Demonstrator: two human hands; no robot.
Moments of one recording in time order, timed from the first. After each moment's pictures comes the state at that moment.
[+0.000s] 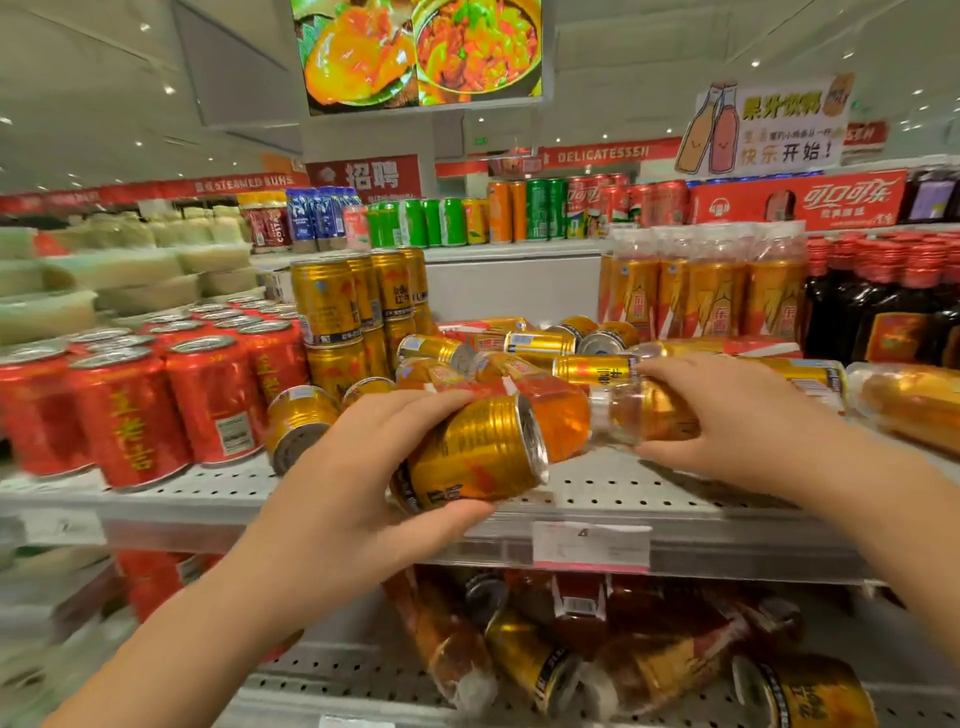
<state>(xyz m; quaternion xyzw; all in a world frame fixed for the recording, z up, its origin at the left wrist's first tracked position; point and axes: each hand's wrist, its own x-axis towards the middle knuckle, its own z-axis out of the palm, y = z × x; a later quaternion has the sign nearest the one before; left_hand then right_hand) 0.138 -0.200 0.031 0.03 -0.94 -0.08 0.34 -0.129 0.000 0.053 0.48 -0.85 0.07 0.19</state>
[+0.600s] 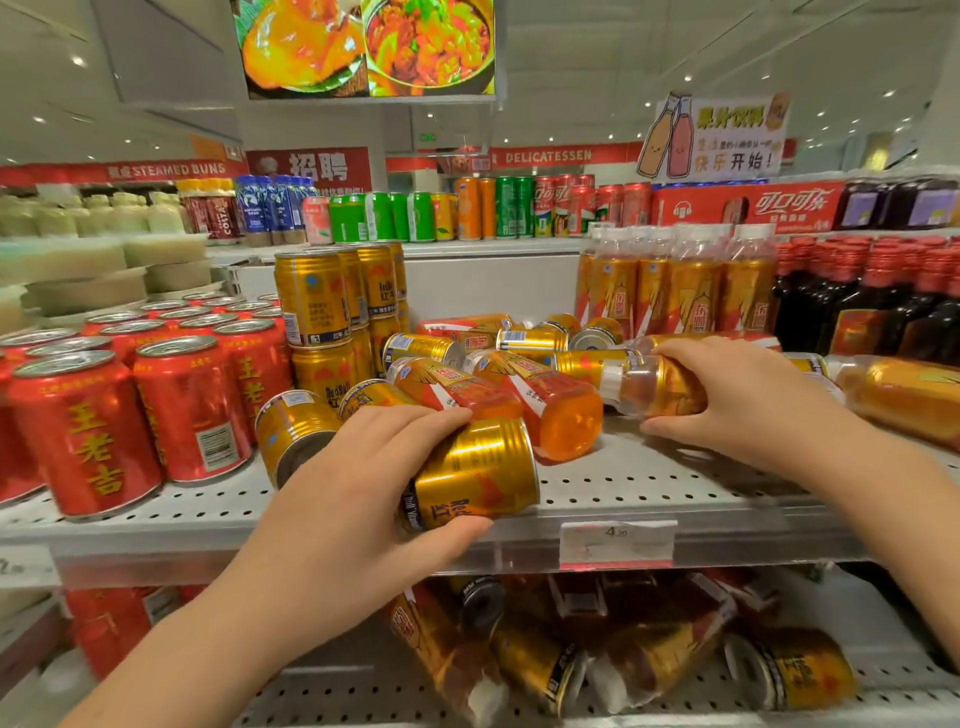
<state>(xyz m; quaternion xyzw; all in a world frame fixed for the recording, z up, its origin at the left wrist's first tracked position) 0.150 -0.232 0.020 0.03 -0.95 -0.05 0.31 -0.124 -0.013 0.053 0.42 -0.87 0.09 0.23</state>
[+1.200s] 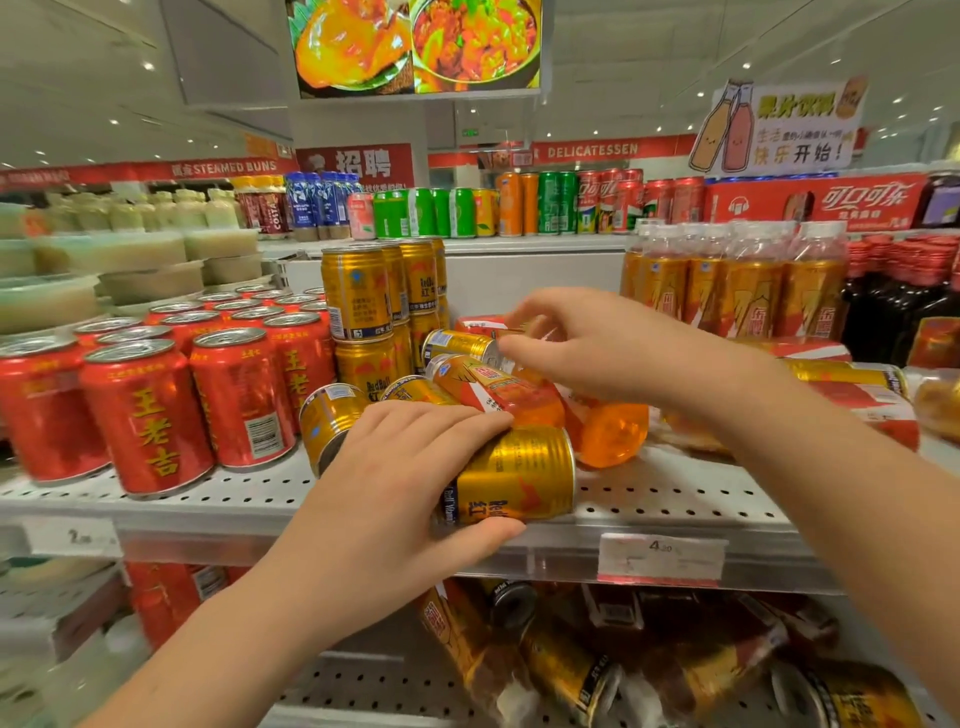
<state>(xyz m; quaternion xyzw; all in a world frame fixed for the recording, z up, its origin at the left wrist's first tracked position) 0.145 -0.232 0.024 0.04 -0.95 0.00 0.30 -0.049 -0.124 0.112 0.53 -0.81 0.23 0.06</state>
